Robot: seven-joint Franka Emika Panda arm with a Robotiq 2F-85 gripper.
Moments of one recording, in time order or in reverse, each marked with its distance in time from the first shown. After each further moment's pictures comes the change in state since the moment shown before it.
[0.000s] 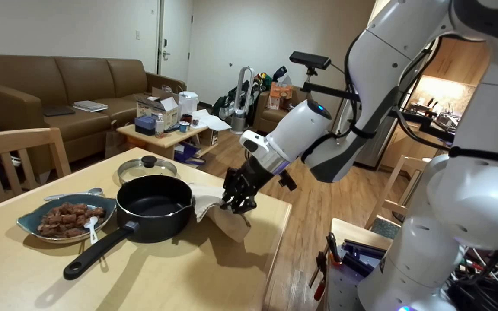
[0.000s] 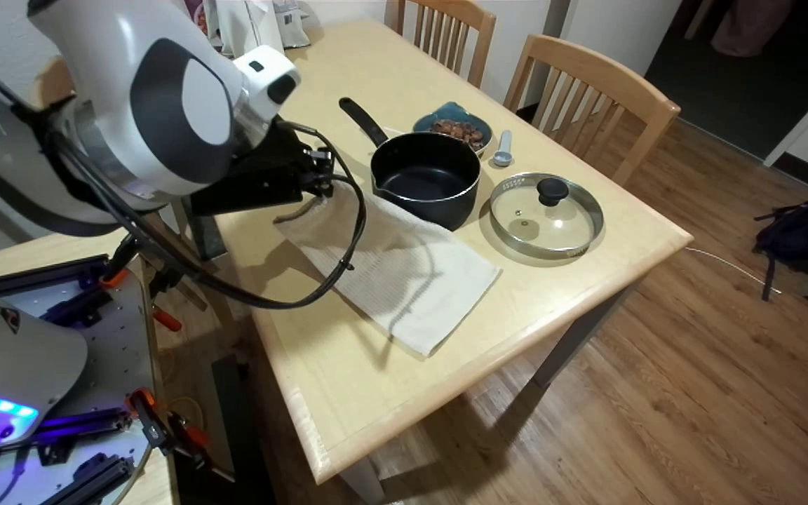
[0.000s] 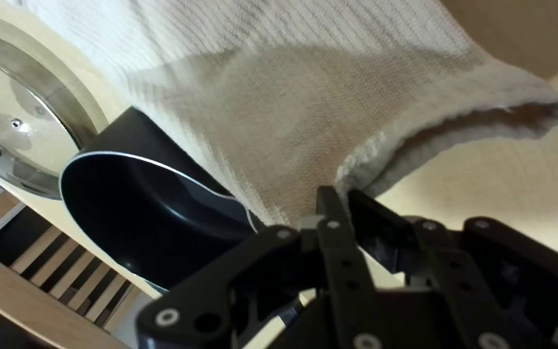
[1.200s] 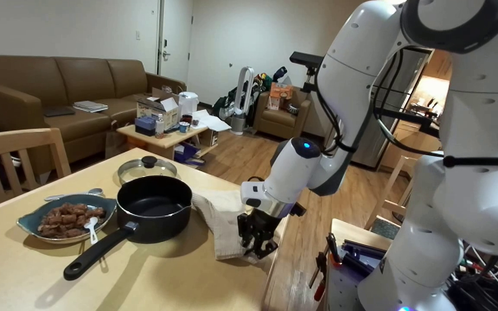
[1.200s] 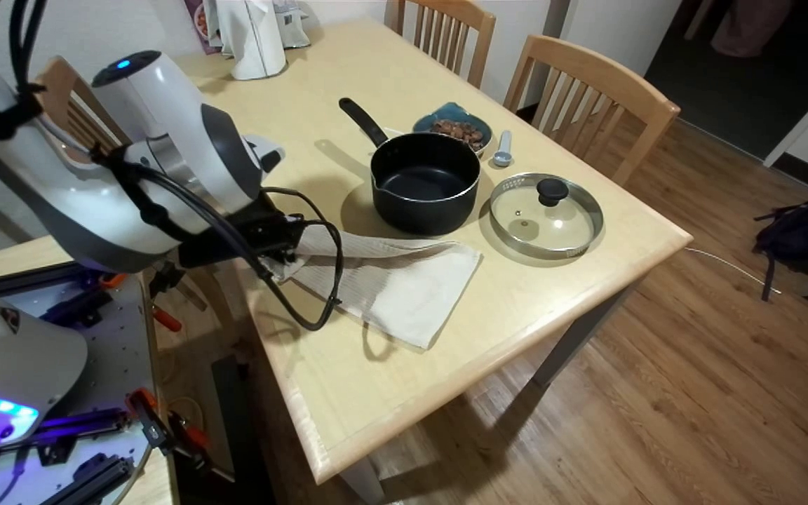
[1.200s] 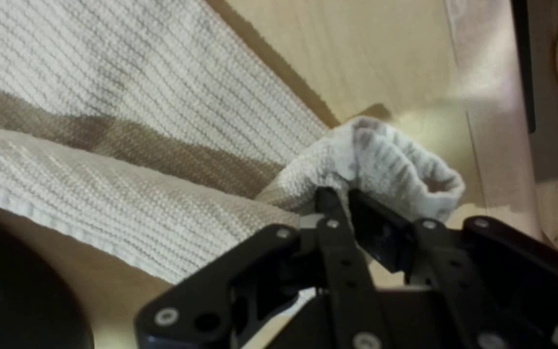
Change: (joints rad) arm 0.261 0.219 -0.164 0.045 -0.367 -0.145 0.194
